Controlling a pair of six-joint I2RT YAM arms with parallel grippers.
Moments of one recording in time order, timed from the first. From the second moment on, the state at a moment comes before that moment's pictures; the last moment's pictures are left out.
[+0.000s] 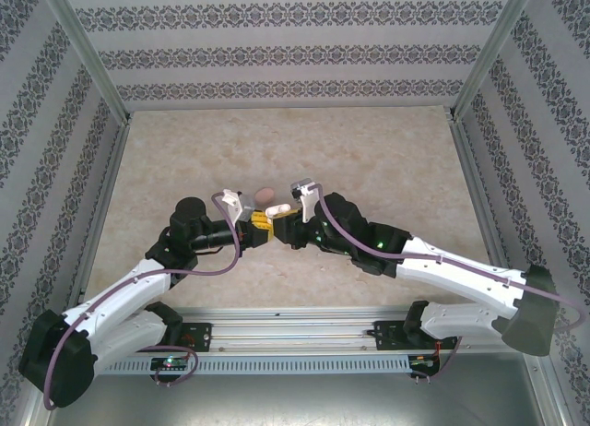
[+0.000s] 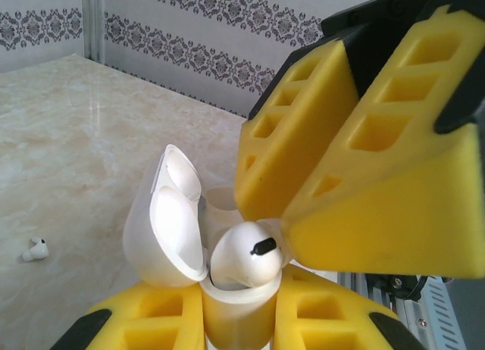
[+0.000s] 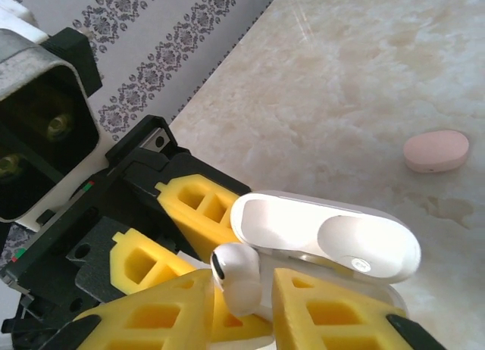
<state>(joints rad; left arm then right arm) -0.50 0.95 0.49 0.28 0.74 -0.10 1.03 1.16 0.93 -0.20 0.01 0.58</state>
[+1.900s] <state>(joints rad) -0.50 0.94 0.49 0.29 0.73 -0.06 1.11 1.27 1.22 -0.49 0.07 0.68</state>
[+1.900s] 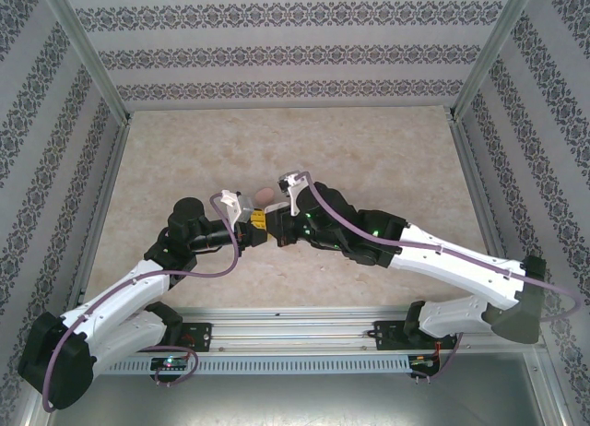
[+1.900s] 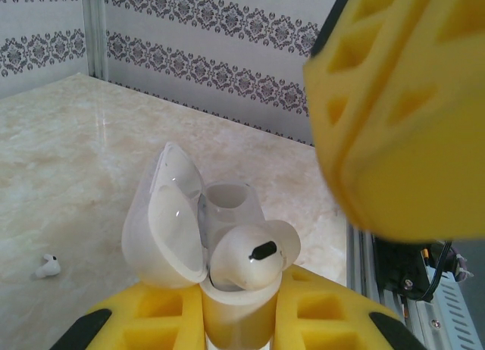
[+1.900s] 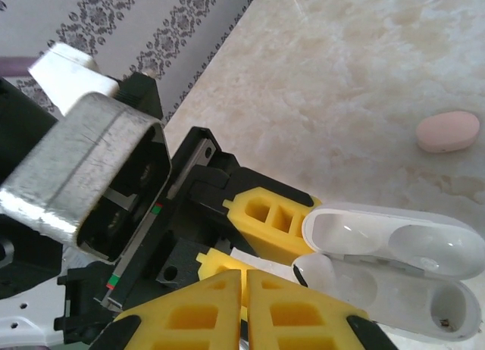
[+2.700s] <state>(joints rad) -0.50 0.92 0.47 0.29 0.73 -0.06 1.00 1.28 1.21 -0.56 -0.05 0.70</state>
